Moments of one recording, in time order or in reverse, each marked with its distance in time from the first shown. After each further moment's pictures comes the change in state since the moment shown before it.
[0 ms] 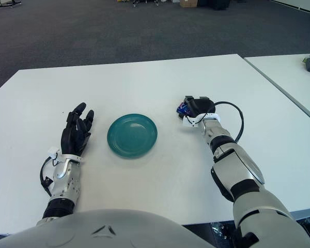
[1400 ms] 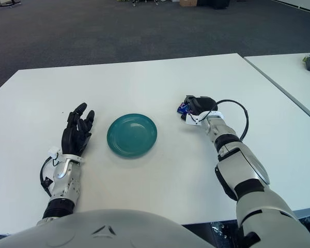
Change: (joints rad) left arm -0.002 -0.002 -0.003 0.001 0.014 0.001 0.001; right arm -0.013 -0.045 -0.036 -0.021 0.031 -0.072 0.065
